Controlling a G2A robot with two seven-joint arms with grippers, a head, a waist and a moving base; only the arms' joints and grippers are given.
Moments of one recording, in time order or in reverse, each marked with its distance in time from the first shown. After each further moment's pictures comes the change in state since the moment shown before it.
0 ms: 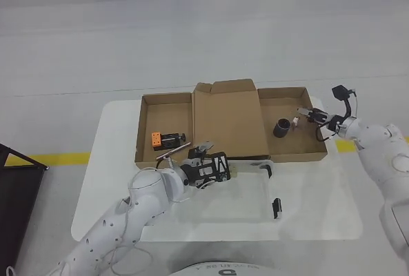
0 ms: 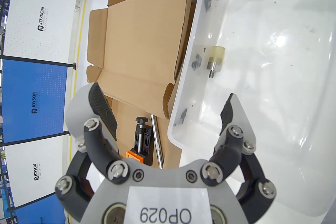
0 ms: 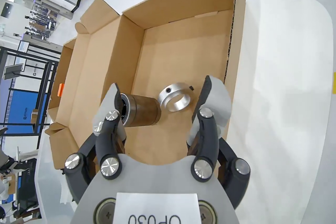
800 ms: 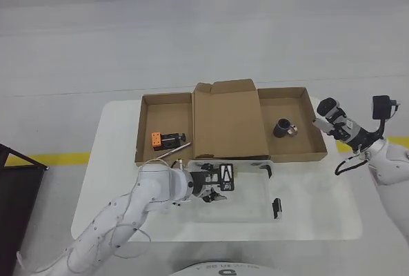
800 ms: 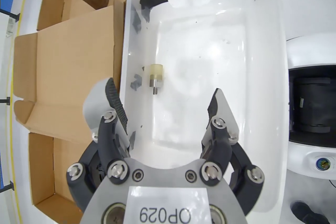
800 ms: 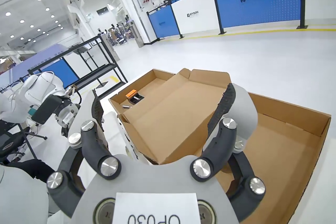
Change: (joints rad) left arm -0.112 -0.027 0.089 0.169 -0.329 -0.211 -0.004; right arm -0.691 0.152 0.487 -0.903 -0.167 -0.272 -0.434
